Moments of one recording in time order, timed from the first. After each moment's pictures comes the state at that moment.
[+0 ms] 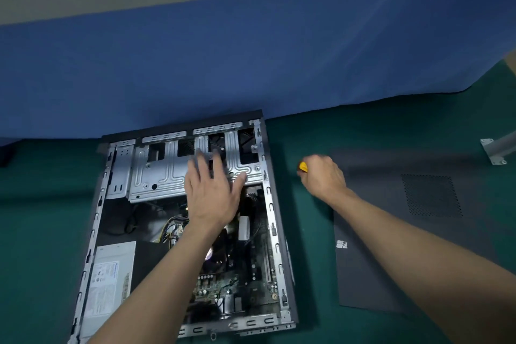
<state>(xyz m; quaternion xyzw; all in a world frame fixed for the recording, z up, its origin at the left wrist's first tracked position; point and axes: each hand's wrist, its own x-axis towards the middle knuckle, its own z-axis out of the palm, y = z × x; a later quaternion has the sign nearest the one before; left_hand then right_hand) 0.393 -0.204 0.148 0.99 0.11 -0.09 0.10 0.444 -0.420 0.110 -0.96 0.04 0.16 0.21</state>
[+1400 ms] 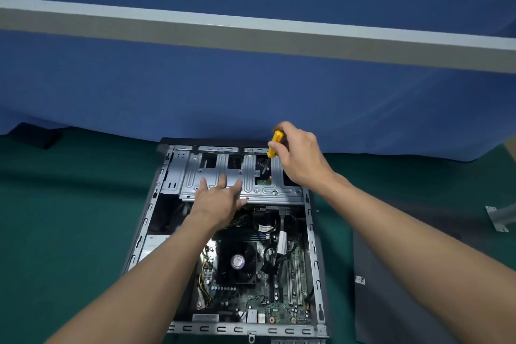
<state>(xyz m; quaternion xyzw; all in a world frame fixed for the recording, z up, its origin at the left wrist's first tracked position) 0.390 -0.111 0.174 0.97 0.00 -0.24 0.01 0.457 -0.287 0.247 -0.91 -0.19 -0.01 0.36</state>
